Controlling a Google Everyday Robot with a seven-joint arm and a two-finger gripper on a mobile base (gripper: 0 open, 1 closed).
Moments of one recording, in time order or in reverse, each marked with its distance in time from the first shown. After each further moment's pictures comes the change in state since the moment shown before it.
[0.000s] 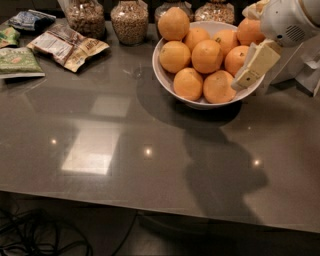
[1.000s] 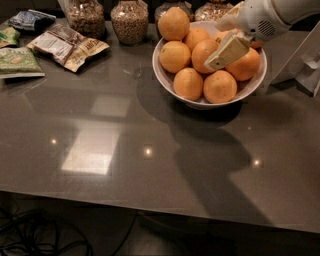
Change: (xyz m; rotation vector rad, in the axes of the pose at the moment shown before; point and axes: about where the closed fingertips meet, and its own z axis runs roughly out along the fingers) arm -0.029 -0.022 0.035 0.008 -0.079 0.052
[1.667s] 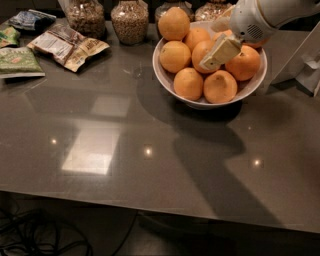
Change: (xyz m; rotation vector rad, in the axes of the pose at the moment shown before) arm 0.004 -0.016 0.027 0.015 0.012 -0.016
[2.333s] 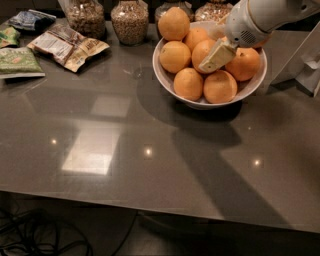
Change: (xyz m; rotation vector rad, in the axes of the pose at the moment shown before) arm 0.015 -0.007 0.023 -0.010 0.050 -0.006
